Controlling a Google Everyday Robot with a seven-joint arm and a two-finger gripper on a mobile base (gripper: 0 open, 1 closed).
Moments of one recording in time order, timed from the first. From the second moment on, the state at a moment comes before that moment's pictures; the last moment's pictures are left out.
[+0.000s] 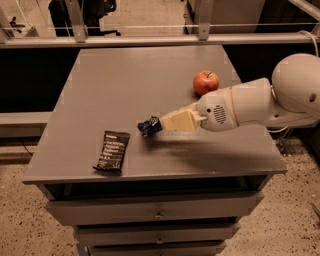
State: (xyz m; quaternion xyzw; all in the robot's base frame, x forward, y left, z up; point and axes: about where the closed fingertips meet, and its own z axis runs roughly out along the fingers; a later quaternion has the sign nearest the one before) arm 0.497 -0.036 0.884 -0.35 0.78 0.40 0.34
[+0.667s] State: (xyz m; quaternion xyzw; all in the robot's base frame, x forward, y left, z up) arm 0.484 -0.044 0.873 -0.36 0.79 0.40 0.30
